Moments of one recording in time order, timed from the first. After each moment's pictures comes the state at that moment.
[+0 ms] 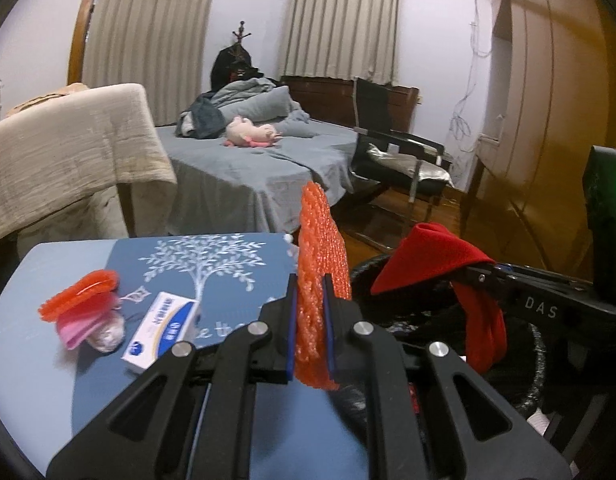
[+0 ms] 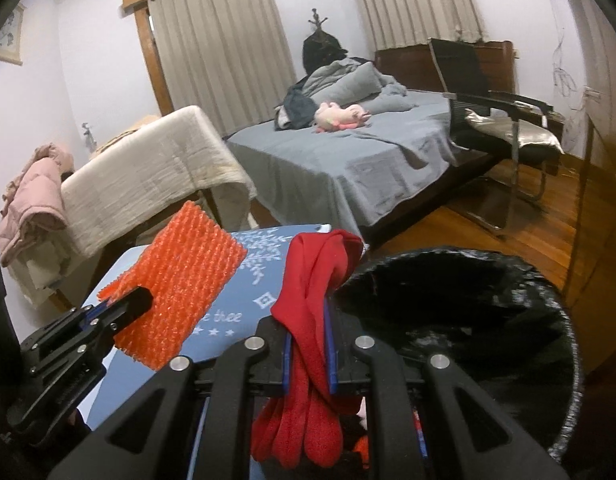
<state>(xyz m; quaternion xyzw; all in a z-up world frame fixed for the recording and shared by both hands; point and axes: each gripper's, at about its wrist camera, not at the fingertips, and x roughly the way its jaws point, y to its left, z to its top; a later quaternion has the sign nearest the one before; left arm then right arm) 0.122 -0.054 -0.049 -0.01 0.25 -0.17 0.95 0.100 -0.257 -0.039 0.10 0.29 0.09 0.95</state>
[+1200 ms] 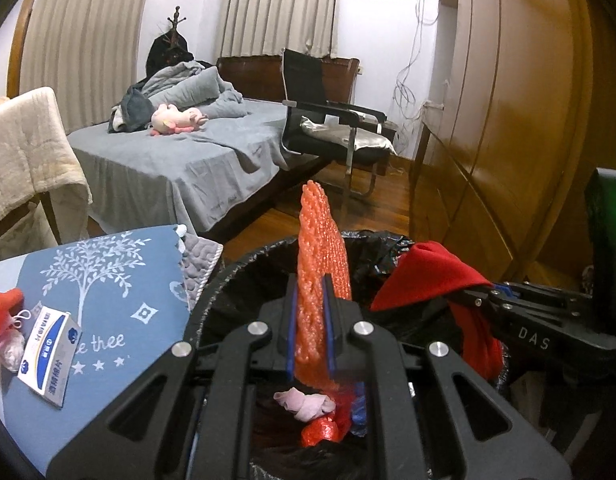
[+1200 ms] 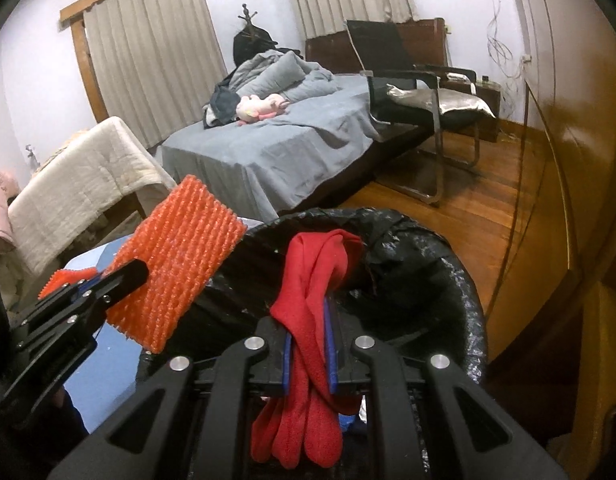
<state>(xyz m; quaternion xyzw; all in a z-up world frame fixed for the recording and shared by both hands) 0.147 -0.169 -0.078 0.02 0.28 -0.27 0.92 0.078 -0.364 -0.077 0.13 0.32 -0.02 0.94</state>
